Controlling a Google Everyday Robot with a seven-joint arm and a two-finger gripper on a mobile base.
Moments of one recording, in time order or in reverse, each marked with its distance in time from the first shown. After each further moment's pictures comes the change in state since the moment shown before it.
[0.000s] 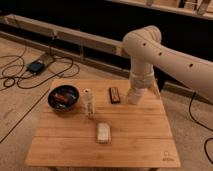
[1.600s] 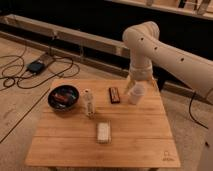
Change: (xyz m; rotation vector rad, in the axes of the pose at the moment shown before) arm 0.046 0.004 -0.002 0.002 0.018 -0.011
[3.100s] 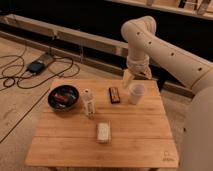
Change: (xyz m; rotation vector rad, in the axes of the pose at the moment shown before) arm 0.059 -0.006 -0.009 0.005 0.067 -0.427
